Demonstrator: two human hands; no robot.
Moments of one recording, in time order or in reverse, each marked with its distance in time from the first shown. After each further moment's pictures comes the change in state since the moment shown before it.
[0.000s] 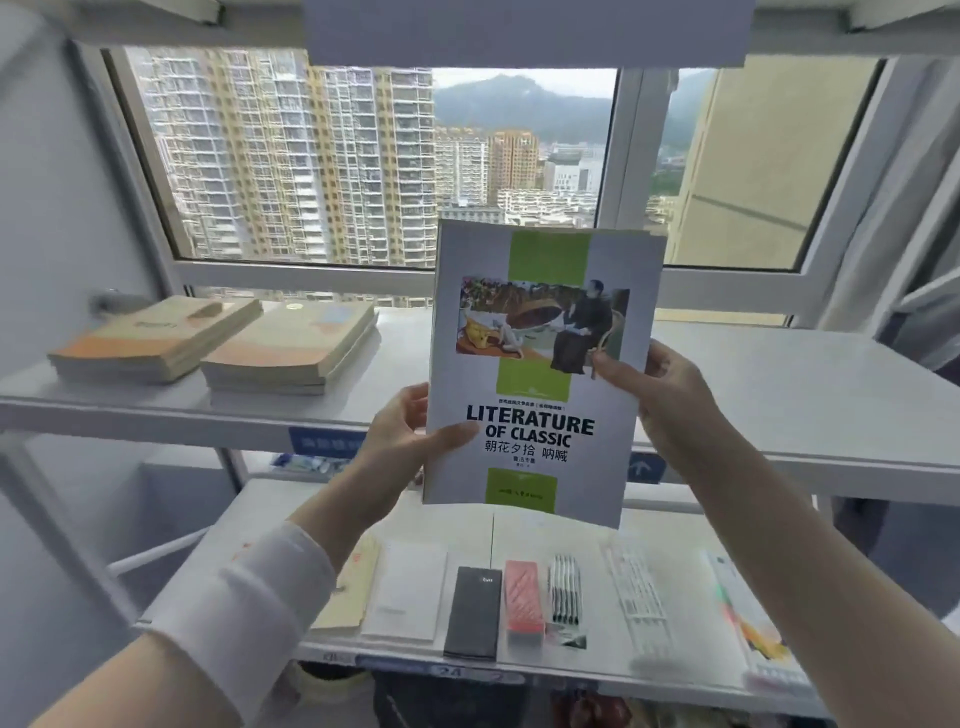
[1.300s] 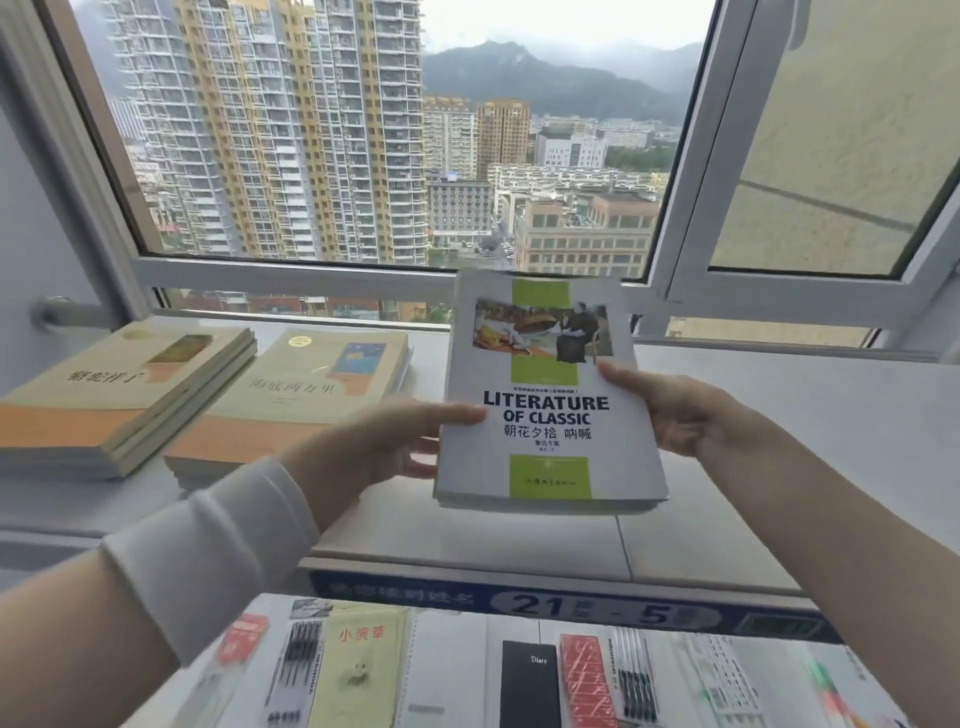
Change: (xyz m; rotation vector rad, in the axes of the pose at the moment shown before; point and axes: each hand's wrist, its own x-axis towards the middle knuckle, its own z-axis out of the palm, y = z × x) left_hand 0.189 0.020 -0.107 0.115 -0.177 -0.499; right_hand 0.204 0.075 0.087 -0.042 -0.023 0.577
